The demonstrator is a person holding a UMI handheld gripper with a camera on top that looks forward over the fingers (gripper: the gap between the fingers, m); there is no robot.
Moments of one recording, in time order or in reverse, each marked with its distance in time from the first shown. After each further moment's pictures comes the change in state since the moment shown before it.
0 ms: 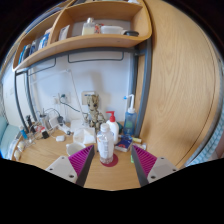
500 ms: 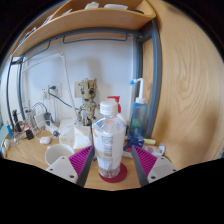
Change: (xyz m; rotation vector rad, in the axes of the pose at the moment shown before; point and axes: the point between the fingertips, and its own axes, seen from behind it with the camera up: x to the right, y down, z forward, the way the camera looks) arm -0.015 0.047 0.150 0.105 0.035 0.013
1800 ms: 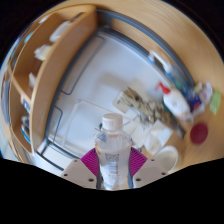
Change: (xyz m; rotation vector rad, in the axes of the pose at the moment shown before) arm -0.189 -0.134 -0.061 -0.066 -0.438 0.906
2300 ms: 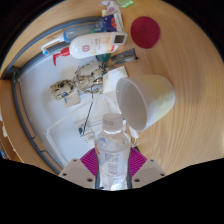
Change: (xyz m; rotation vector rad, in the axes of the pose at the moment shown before) arm 0.055 0.098 0.043 -0.110 0.033 0.910
